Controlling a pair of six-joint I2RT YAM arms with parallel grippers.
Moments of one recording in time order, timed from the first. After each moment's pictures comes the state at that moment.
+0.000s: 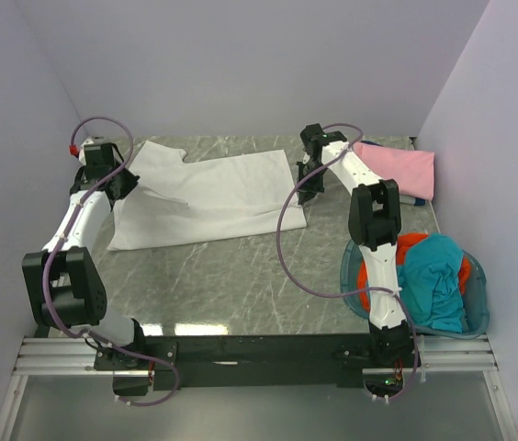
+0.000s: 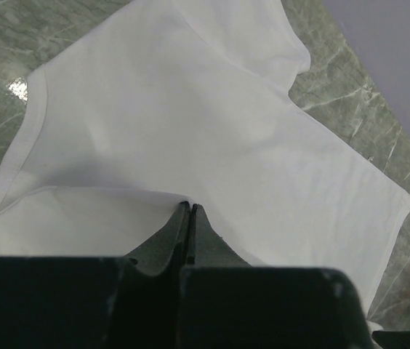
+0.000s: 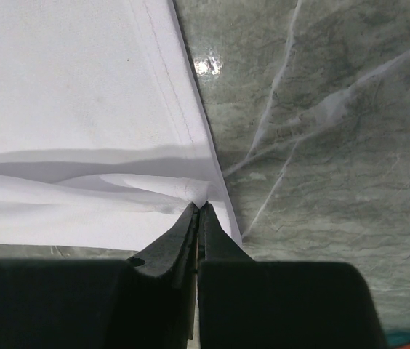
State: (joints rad) left arm 0.13 1.51 1.16 -0.32 -0.06 -0.70; right arm 0.28 2.37 2.11 -1.11 -0.14 0.39
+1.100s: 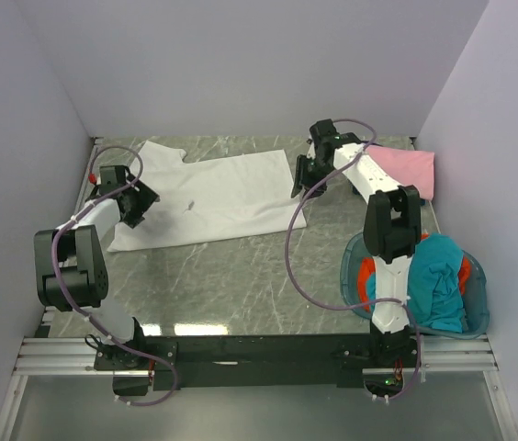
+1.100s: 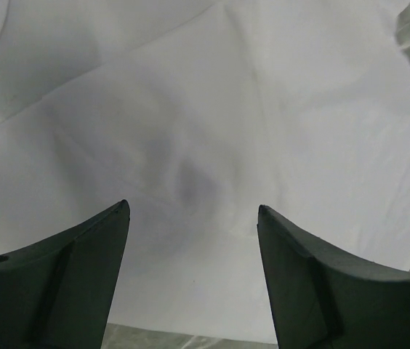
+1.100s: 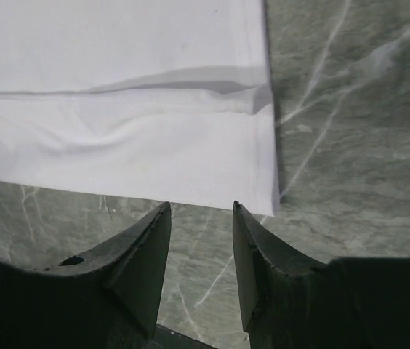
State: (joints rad) left arm 0.13 1.64 1.01 -0.22 0.04 -0.79; right arm 0.27 2.13 1.88 -0.94 -0.26 0.40
